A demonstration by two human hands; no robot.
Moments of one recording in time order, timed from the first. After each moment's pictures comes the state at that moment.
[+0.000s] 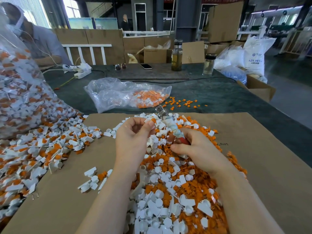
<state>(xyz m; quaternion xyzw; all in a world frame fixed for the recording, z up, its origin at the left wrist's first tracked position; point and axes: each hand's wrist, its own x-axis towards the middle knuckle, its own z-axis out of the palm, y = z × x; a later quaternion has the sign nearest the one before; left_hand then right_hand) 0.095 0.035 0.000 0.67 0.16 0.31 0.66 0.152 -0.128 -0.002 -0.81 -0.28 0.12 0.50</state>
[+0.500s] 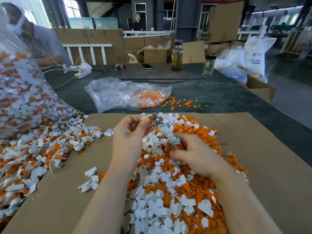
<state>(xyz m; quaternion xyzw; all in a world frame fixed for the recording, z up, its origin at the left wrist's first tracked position) 0.092 0.044 0.001 0.65 0.10 0.32 0.68 0.143 -0.123 0.006 -0.84 -0.32 0.13 0.42</state>
